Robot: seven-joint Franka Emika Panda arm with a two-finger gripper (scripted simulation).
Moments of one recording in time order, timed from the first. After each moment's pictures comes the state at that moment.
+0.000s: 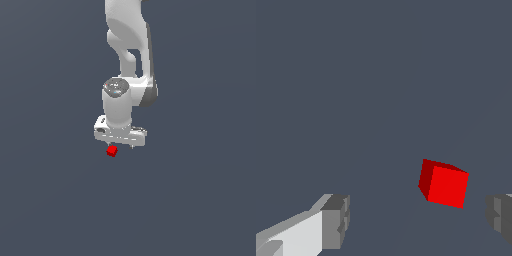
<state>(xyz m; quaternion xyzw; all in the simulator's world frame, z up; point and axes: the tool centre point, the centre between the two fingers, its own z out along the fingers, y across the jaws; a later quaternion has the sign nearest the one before) 0.010 -0.032 0.118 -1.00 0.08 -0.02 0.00</state>
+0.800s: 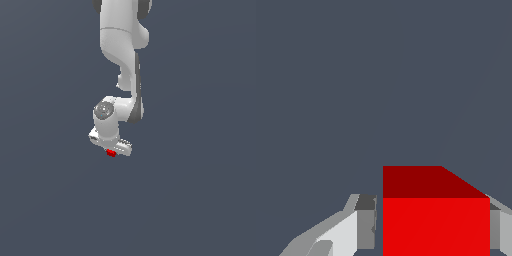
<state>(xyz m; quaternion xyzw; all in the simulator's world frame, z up) -0.015 -0.080 0.021 -0.98 0.19 0.00 0.00</state>
